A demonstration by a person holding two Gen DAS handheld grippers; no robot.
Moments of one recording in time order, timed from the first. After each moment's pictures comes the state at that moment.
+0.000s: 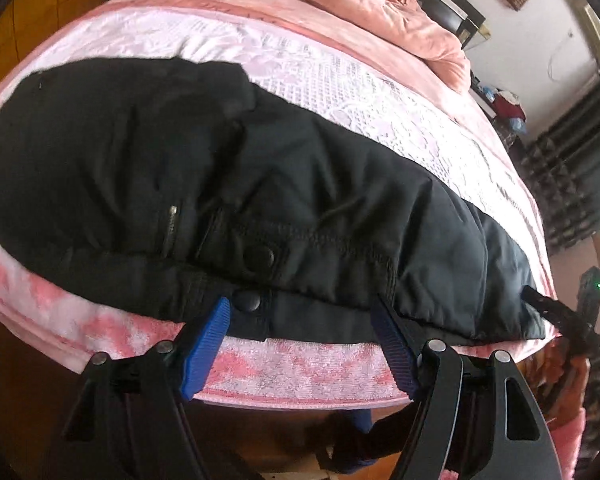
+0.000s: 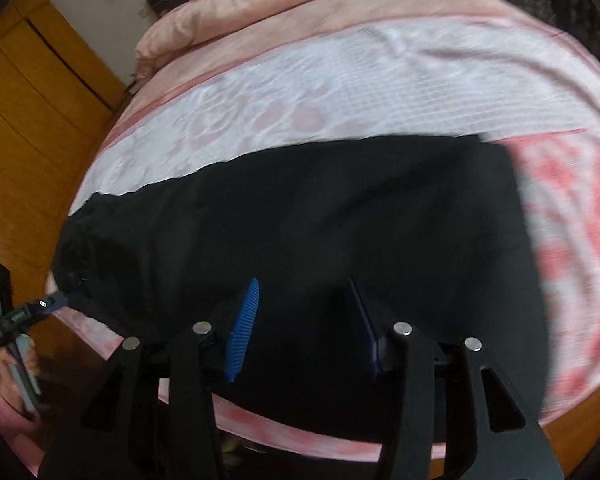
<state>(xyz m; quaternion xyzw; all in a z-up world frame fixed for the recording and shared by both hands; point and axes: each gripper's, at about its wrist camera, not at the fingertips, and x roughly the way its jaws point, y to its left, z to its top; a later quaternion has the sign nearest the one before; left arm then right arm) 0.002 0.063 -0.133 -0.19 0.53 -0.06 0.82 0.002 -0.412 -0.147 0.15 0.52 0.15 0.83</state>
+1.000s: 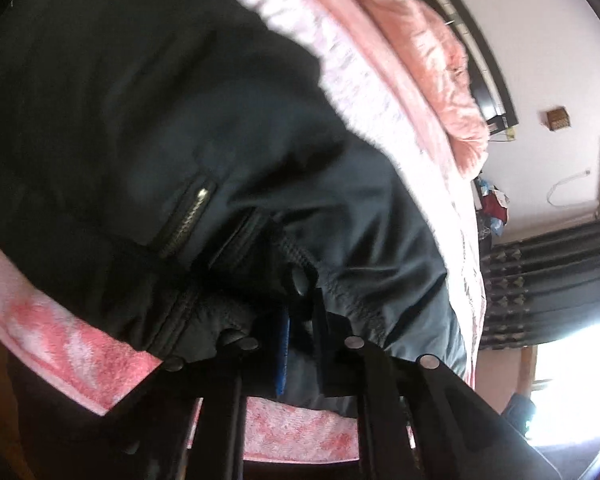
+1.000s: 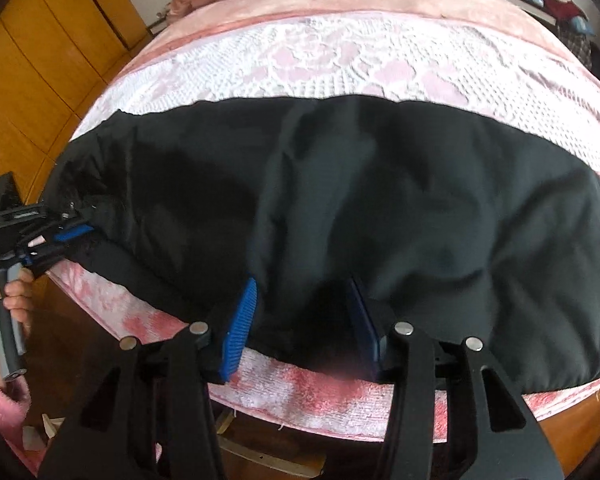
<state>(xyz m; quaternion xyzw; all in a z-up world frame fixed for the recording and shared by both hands) 0.011 0.110 -0.179 -0.40 0.48 -0.04 0.78 -0.028 -0.284 -0.146 0.04 0.55 0.15 0.82</state>
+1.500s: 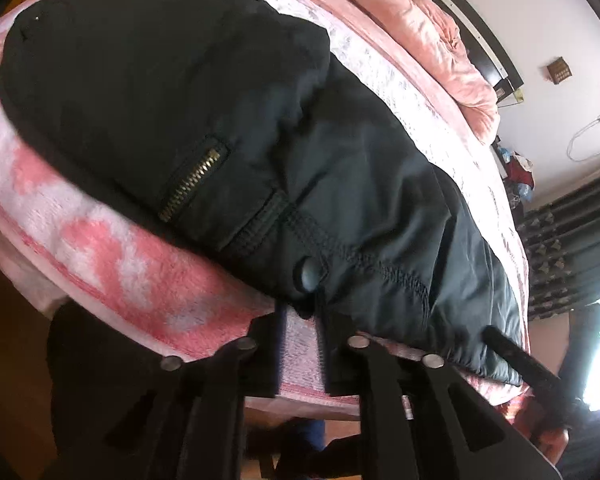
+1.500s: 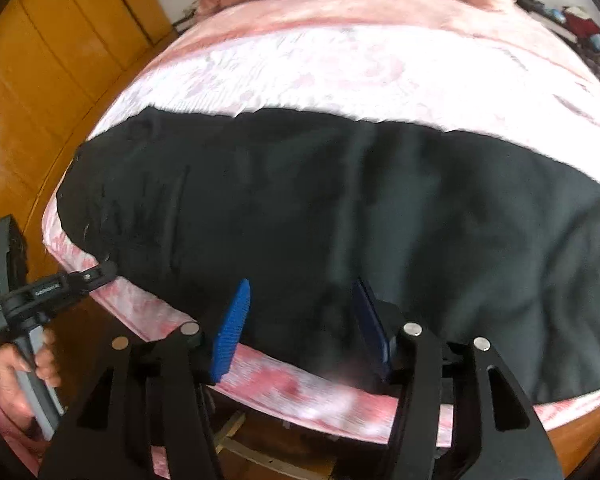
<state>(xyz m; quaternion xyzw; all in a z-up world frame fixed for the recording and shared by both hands) -0.021 0.061 -0.177 -0.31 0.51 -0.02 0.80 -0.025 -0.236 -0.150 0.02 0.55 0.19 0.81</state>
